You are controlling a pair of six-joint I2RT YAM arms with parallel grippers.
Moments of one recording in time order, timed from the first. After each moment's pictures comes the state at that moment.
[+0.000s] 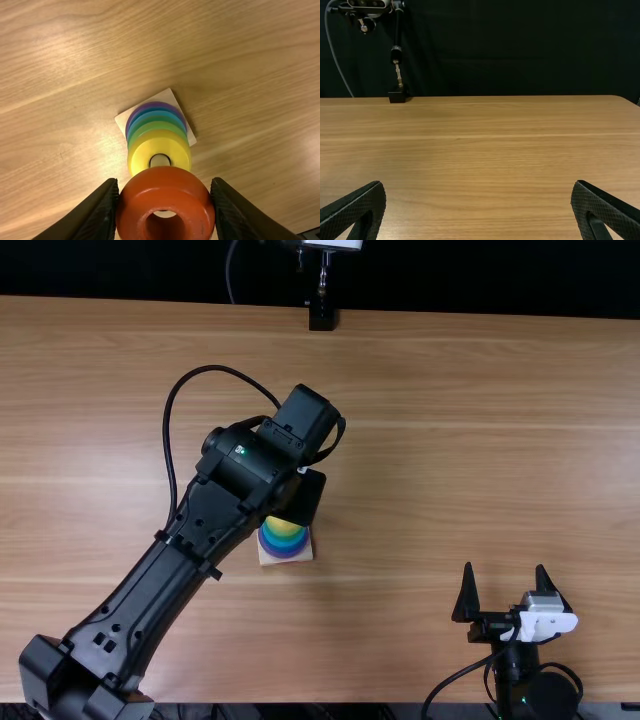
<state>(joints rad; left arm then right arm) -0.60 1.82 1.86 -1.28 -0.05 -0.29 0.02 0.01 0.02 -0.04 0.04 -0.03</state>
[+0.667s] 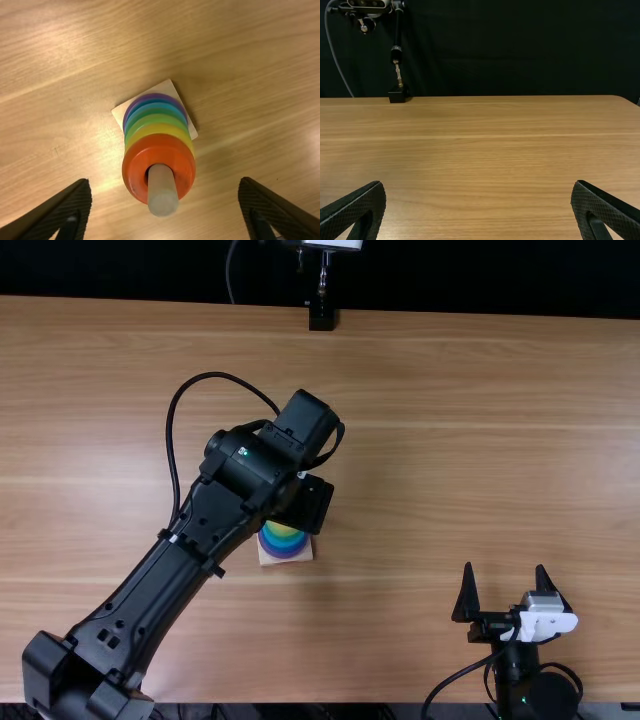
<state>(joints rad) -0.59 1.82 1.82 -1.25 -0.04 -0.29 0.02 0.01 0.02 -0.04 0.04 -0.03</state>
